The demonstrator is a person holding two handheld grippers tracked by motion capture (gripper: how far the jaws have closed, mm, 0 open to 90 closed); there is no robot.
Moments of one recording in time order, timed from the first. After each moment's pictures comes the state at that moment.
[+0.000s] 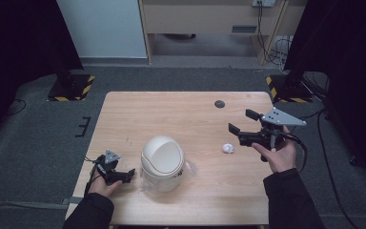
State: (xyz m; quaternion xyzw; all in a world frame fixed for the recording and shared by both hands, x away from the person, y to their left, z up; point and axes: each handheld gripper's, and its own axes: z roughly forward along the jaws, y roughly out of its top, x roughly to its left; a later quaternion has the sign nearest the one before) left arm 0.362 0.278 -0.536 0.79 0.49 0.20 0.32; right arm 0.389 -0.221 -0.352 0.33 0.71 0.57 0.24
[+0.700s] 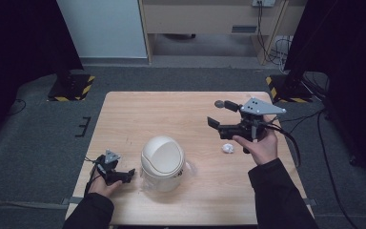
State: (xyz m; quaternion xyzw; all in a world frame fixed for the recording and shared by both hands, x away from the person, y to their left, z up) left arm 0.362 0.278 -0.536 0.79 0.49 0.20 0.32; right arm 0.397 -0.167 -0.323 0.29 0.72 0.59 0.21
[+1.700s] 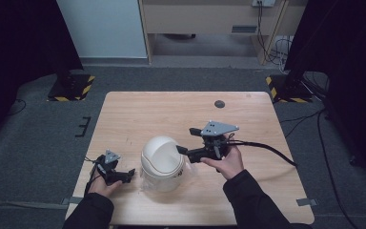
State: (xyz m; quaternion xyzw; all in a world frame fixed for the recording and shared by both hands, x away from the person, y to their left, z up) left arm 0.362 0.278 -0.536 0.79 0.49 0.20 0.32; right arm 0.384 -0.089 -0.393 0.25 0.79 0.55 0.11
